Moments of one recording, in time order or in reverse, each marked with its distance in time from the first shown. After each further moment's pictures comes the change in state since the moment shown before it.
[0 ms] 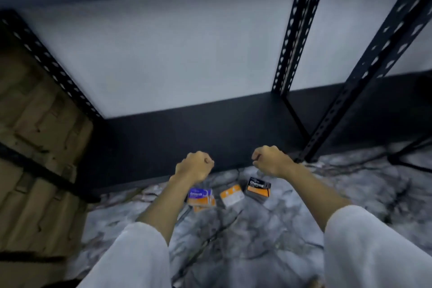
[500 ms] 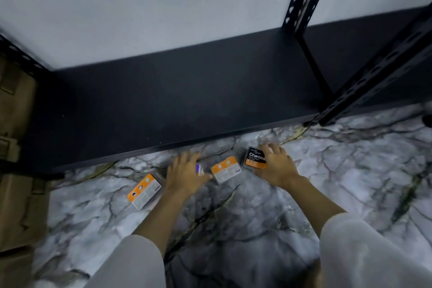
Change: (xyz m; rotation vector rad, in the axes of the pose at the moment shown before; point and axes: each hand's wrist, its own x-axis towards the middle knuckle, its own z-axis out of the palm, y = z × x) left_hand 0.083 -0.086 0.154 0.180 -0.055 -0.025; right_hand 0.075 0.100 0.140 -0.119 -0.070 0.150
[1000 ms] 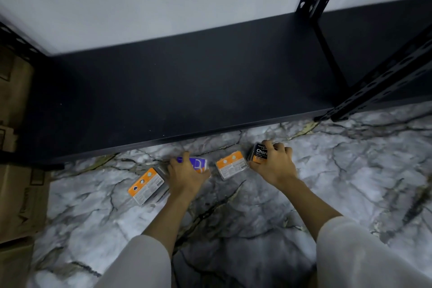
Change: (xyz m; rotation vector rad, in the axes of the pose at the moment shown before) left_hand 0.004 -0.010 0.032 -0.242 0.113 -0.334; right_hand 0.007 -0.017 0.027 0.179 0.145 0.110
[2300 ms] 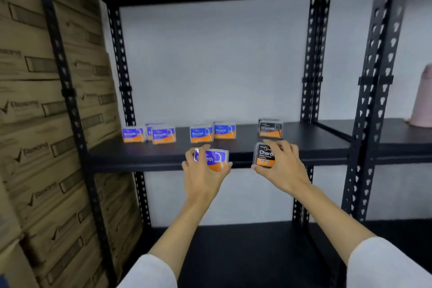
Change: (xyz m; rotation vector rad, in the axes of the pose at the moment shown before) left_hand -0.309 0.127 -0.458 -0.563 0.958 0.643; right_hand -0.308 -0.225 -0.437 0.130 0.855 -0.719
